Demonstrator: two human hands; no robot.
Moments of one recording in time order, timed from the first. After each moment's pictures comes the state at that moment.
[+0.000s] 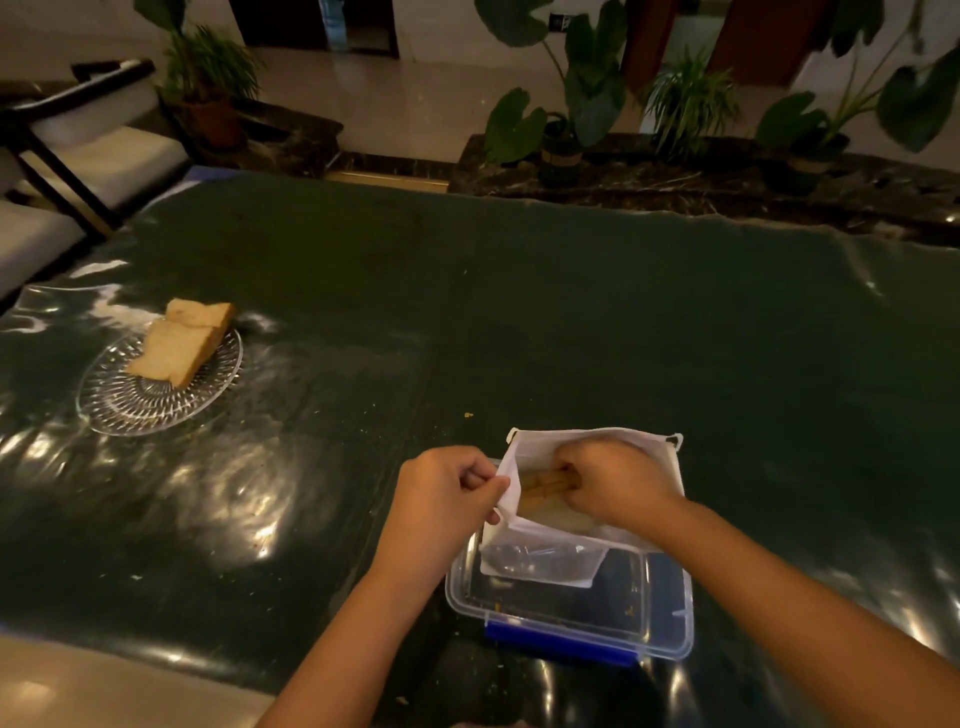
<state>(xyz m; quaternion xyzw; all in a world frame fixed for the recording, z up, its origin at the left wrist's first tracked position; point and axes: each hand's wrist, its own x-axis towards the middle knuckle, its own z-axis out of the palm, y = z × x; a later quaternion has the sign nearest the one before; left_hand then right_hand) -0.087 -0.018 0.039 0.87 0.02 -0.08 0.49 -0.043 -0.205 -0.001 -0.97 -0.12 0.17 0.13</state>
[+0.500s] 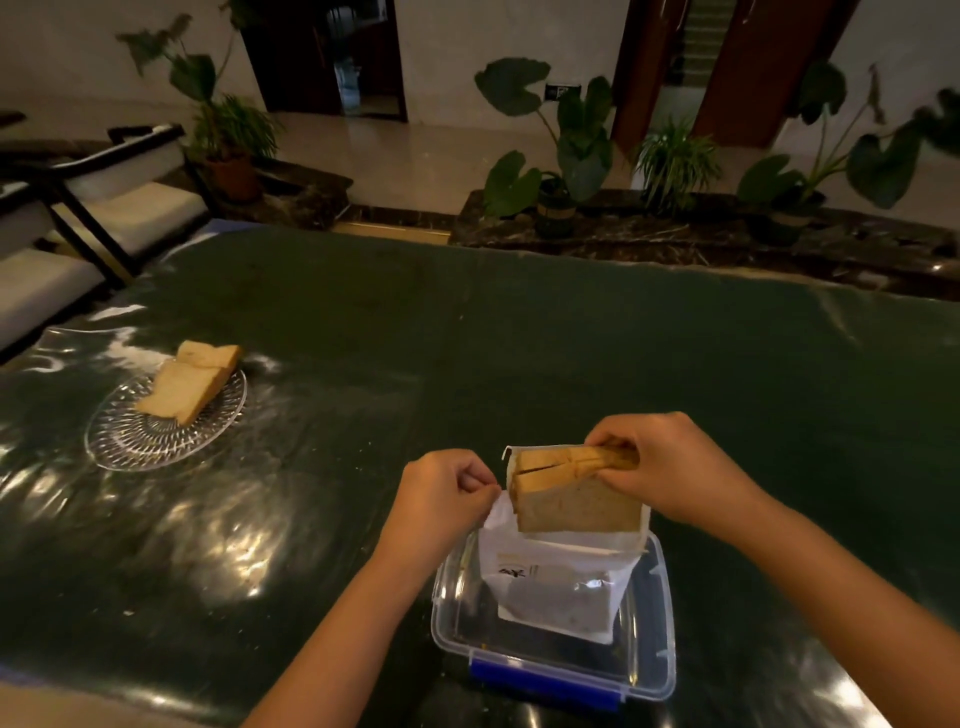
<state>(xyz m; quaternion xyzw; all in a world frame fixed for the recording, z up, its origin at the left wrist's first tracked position) -0.069 -0.029 0.050 0.89 -0.01 -0.06 0.44 -0.054 -0.248 0.095 -0.95 -0.14 0.08 0.26</state>
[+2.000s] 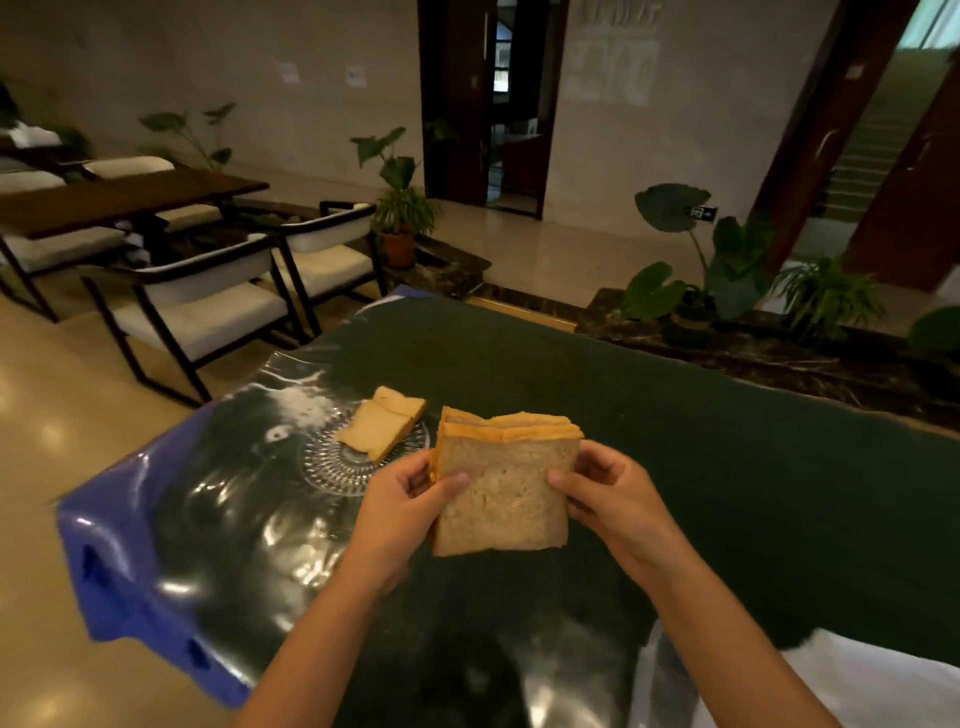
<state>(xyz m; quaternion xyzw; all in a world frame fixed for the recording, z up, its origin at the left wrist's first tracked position) -0.078 0.226 0.080 0.67 0.04 0.13 0.73 -0.013 0.024 0.092 -0.67 -0.08 0.16 0.72</state>
